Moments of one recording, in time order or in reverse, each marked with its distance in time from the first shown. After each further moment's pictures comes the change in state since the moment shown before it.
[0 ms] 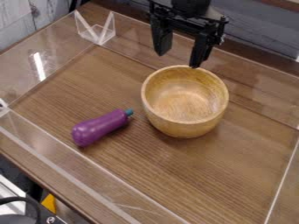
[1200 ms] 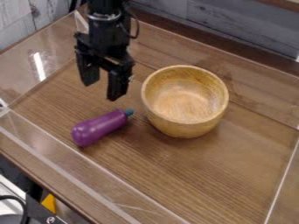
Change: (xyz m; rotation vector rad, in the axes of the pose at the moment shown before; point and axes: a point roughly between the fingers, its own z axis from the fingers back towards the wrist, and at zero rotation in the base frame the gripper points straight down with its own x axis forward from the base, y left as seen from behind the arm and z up) arm -0.060 0.089 -0.056 0.041 0.055 -0.068
